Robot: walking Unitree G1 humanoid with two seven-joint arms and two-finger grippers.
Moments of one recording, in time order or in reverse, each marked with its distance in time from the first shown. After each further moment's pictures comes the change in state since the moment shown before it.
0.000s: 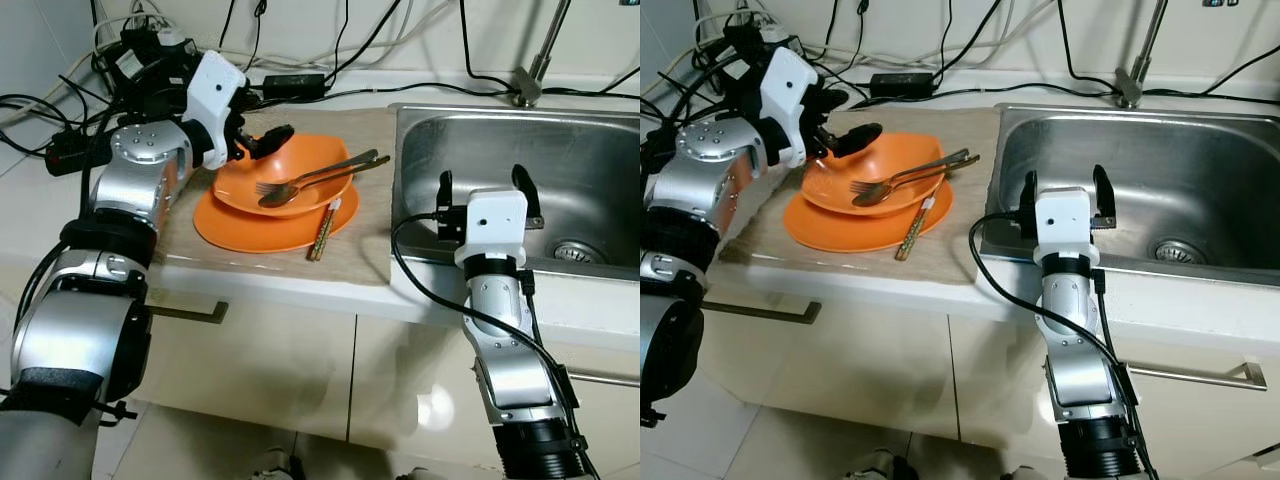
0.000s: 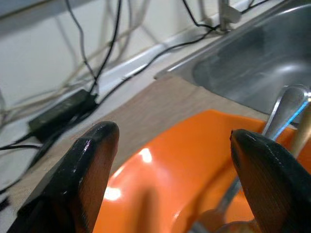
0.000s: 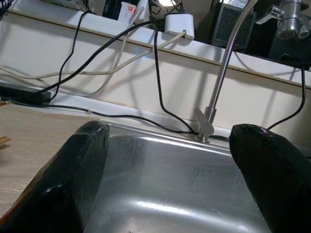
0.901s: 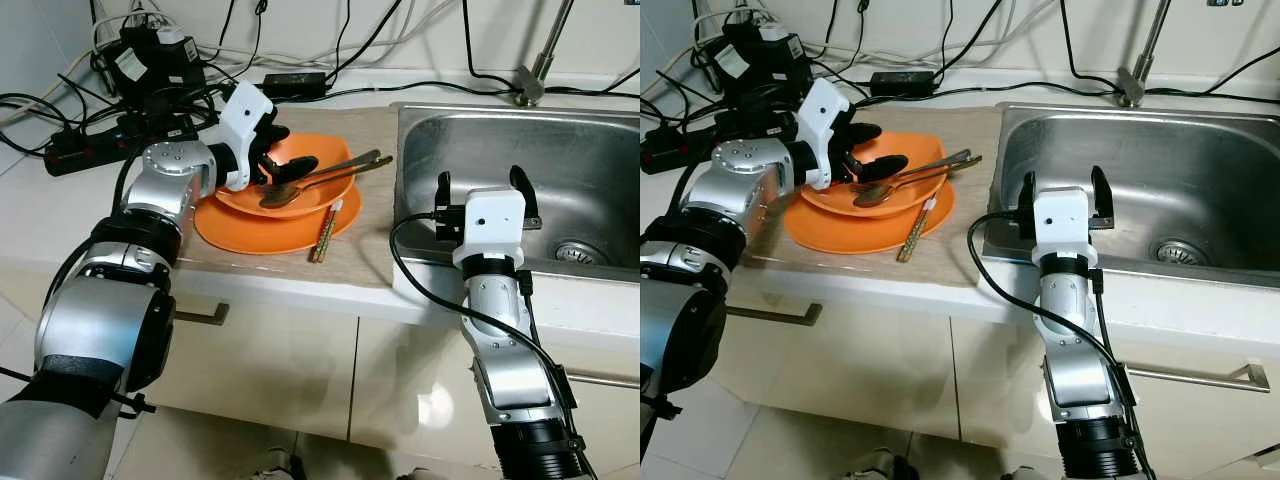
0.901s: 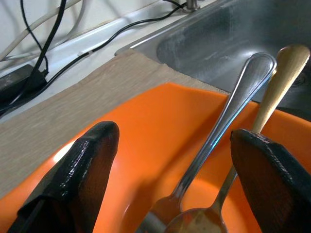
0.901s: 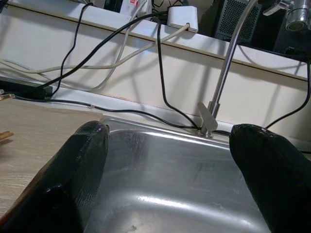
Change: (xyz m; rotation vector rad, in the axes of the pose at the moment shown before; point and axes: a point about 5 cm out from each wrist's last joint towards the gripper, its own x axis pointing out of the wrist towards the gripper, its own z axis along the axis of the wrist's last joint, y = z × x) left arm 0.012 -0.016 -0.016 -0.066 0.058 -0.122; right arm 0.000 0.002 -0.001 0.005 0.020 0.004
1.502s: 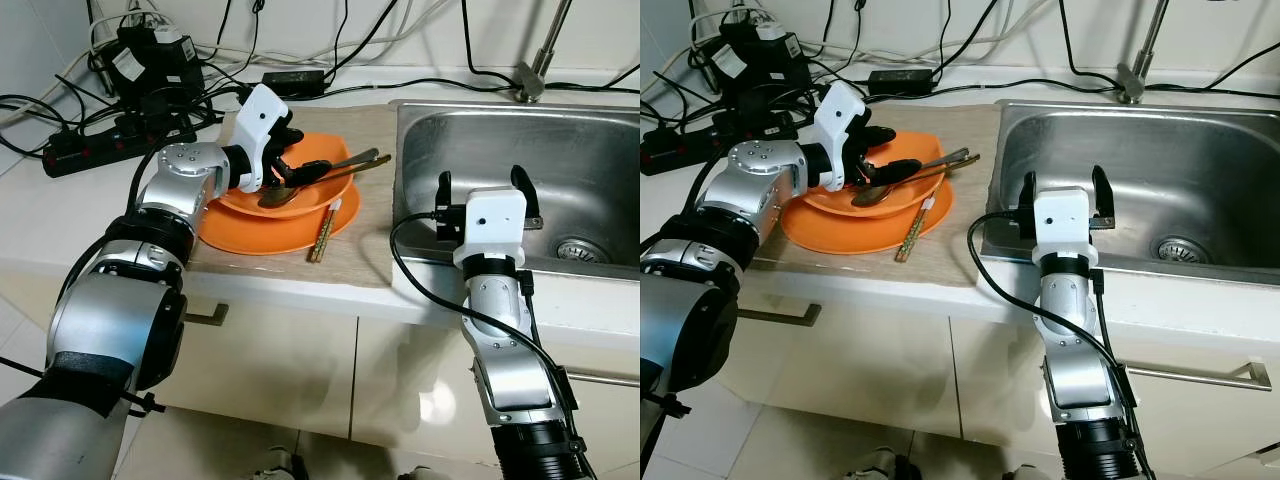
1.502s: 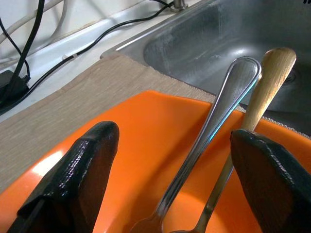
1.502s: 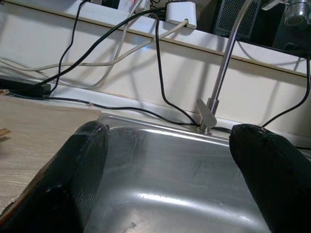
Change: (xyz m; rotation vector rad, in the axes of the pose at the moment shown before) left arm 0.010 -0.009 0.003 0.014 -0.004 -0.032; right arm -0.001 0.001 0.002 -0.002 0.002 0.005
